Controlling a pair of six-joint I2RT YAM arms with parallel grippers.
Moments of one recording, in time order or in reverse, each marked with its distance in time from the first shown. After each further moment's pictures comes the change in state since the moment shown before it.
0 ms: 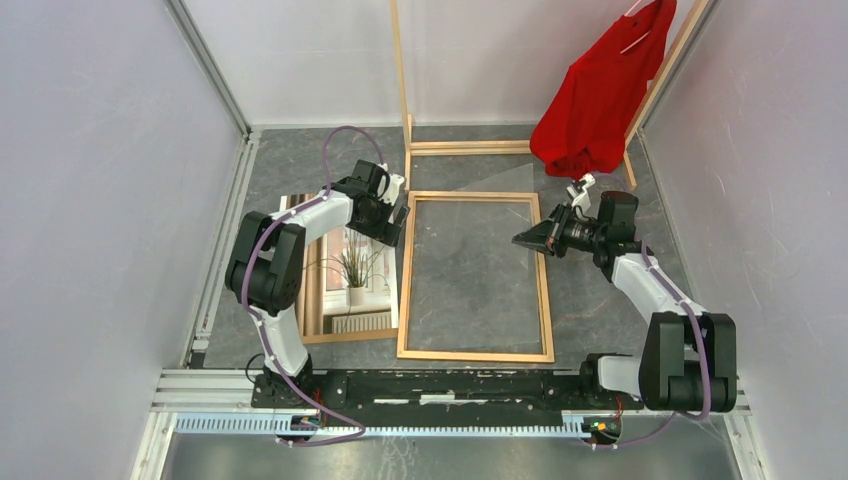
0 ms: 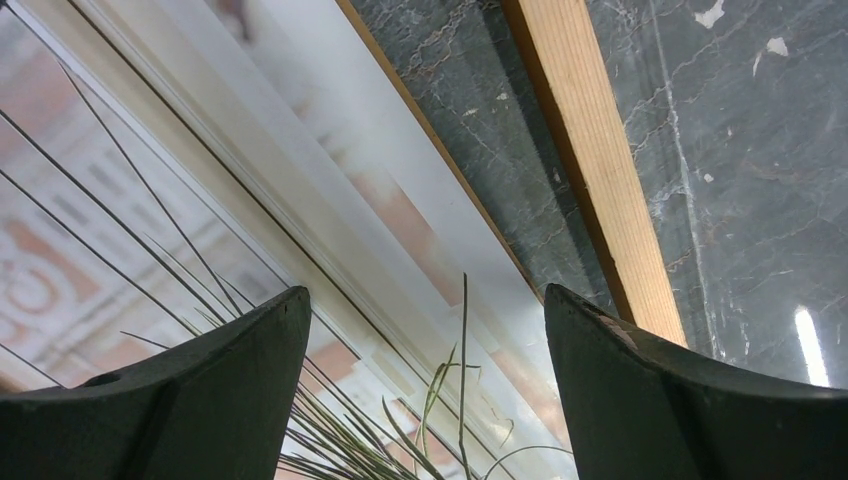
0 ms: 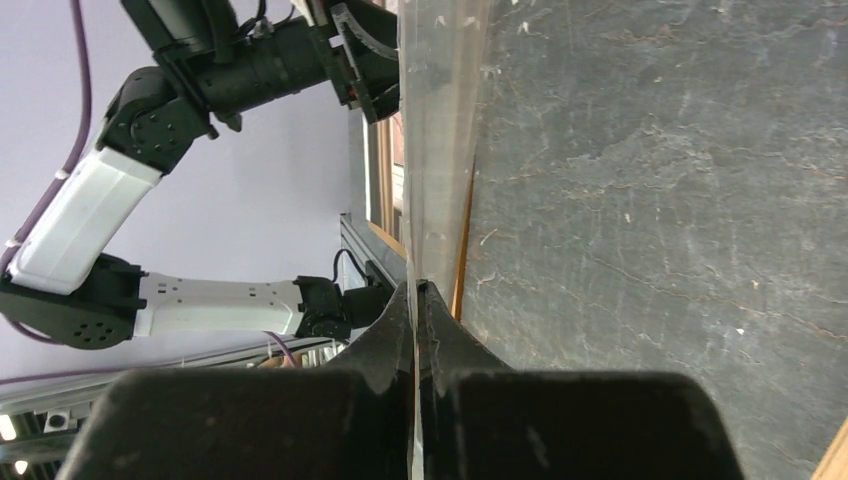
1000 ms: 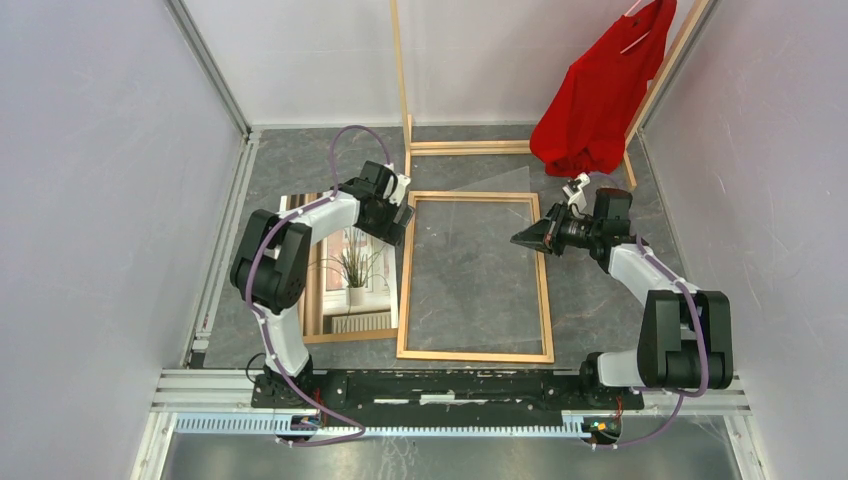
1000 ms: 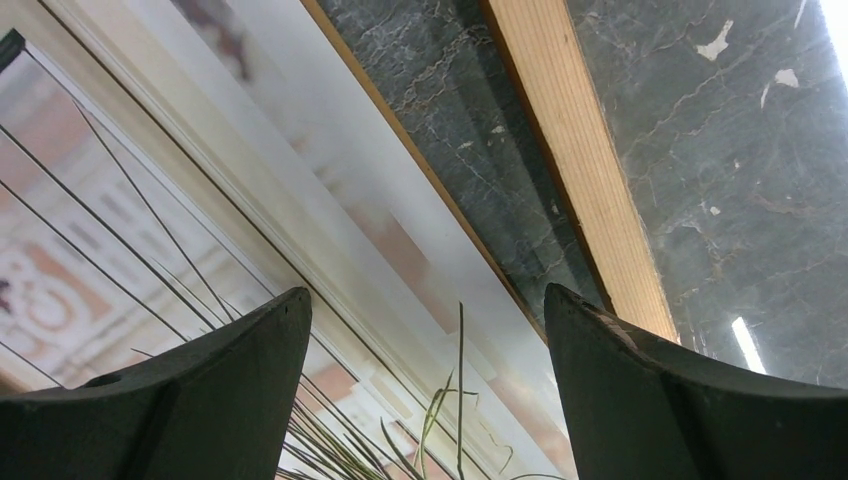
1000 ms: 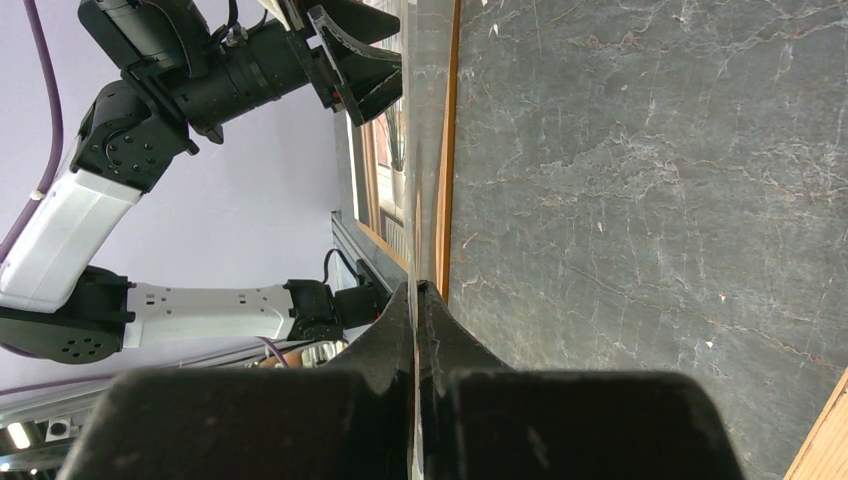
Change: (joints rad) left arm -0.032 0.024 0.011 0.028 -0.058 0.000; right arm -0.002 0.113 0.043 -0.021 0.010 -0.050
